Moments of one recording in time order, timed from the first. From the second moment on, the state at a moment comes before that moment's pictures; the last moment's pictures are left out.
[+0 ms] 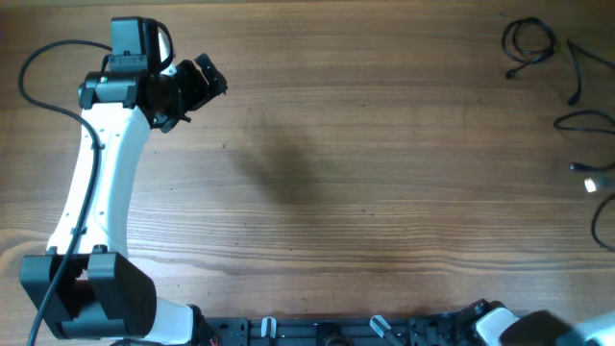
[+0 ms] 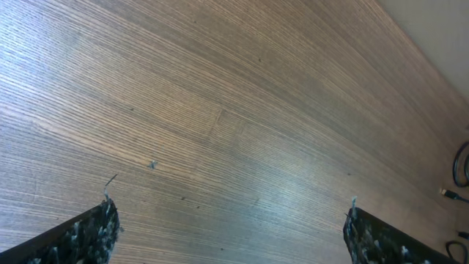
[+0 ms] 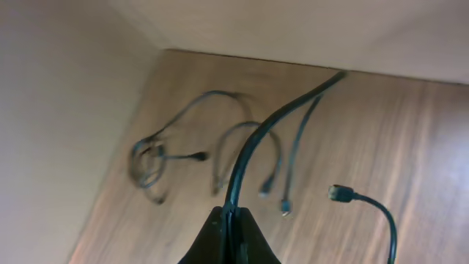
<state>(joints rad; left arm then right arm) 0.01 1.65 1.48 -0.88 0.23 -0.54 -0.99 1.37 1.68 -1.05 -0.16 0.44</state>
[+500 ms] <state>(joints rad) 0.00 1.65 1.48 -0.88 0.23 -0.54 -1.00 1.78 1.68 -0.98 -0.10 0.52</state>
